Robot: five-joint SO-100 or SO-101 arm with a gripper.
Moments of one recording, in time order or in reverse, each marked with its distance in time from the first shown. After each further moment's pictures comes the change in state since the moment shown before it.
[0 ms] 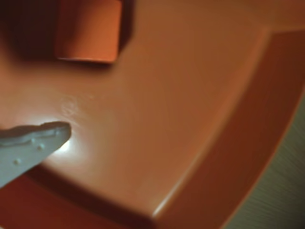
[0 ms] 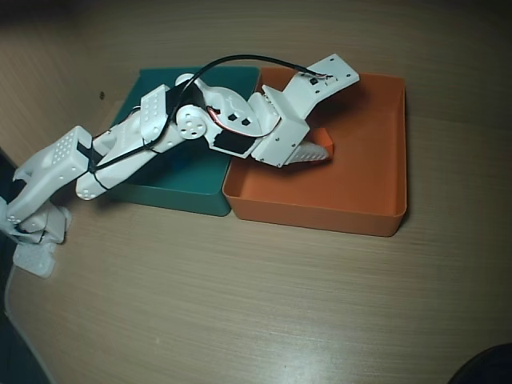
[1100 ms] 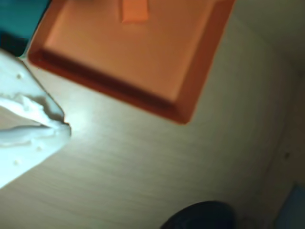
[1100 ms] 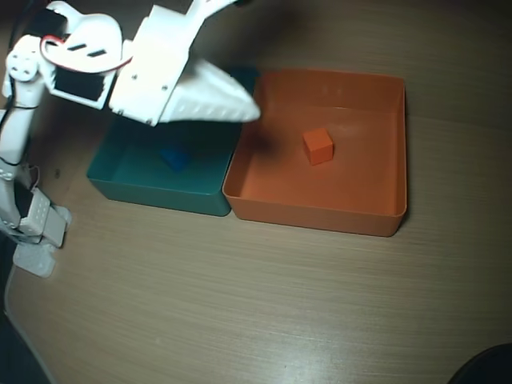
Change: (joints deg) arm 11.2 48.1 25.1 19.1 0.0
